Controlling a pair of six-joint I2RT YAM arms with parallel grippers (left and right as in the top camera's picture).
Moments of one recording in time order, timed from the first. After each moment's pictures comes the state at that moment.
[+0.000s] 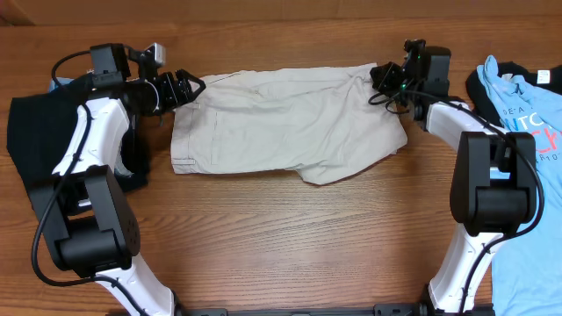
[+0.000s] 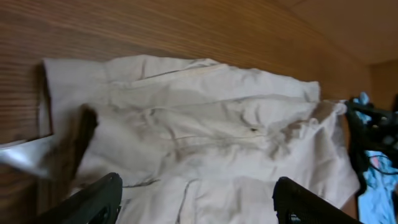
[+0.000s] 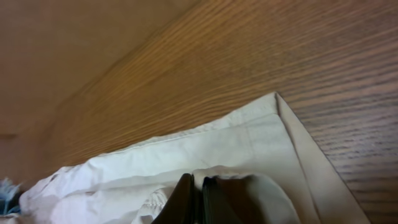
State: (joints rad) left arm 0.18 1.95 1.45 -0.49 0.66 -0.20; right arm -0.02 2.13 1.34 0.13 -0.44 0.51
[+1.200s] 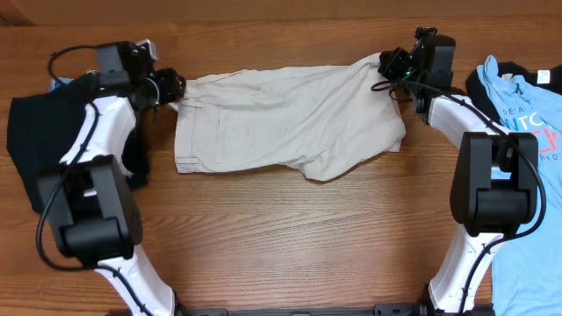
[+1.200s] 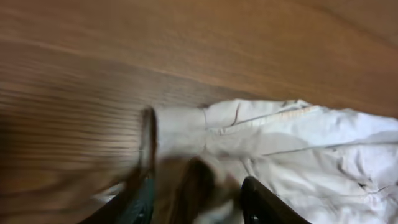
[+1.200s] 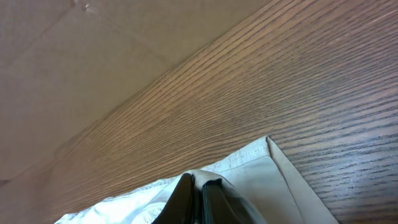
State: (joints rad) left arm 0.15 2.03 1.45 -0.34 0.38 -0.22; right arm -0.03 2.13 1.40 0.15 -0.32 0.60
